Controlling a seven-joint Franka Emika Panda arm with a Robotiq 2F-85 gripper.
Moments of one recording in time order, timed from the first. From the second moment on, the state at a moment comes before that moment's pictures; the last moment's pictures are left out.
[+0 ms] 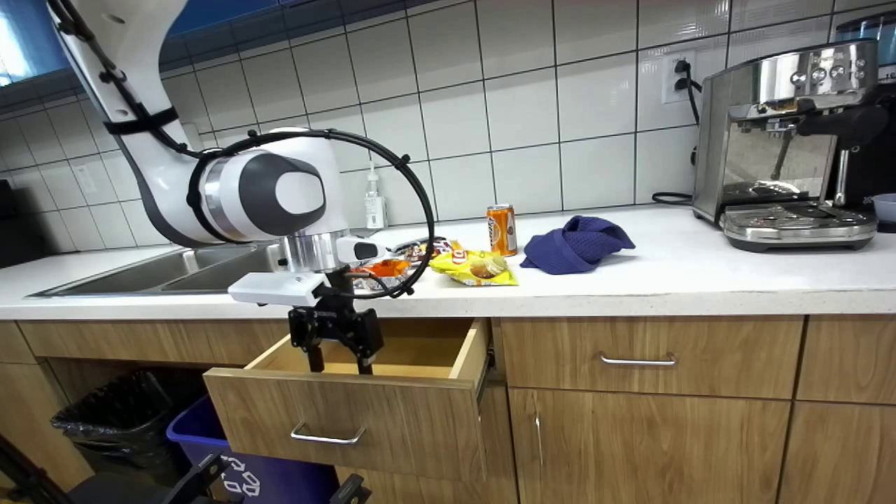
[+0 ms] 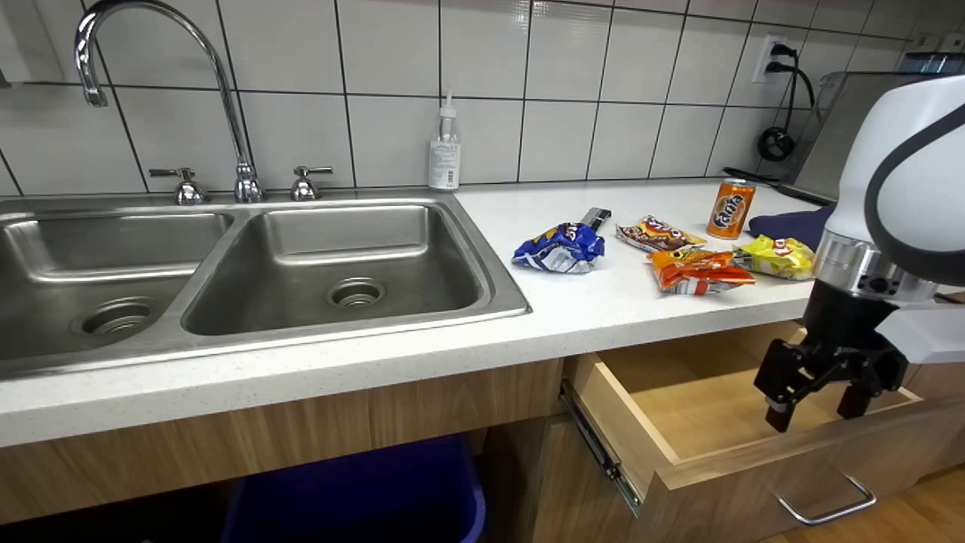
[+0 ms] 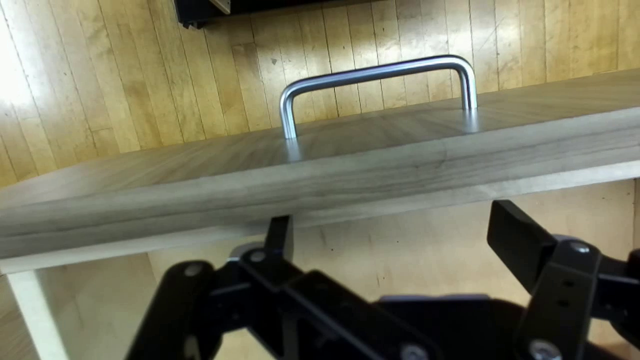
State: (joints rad) arm 0.02 0.14 -0.02 -2.72 -0.01 2.76 0.05
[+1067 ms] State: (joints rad) arm 0.02 0.05 -0.02 -2.71 -0.03 2.72 0.10
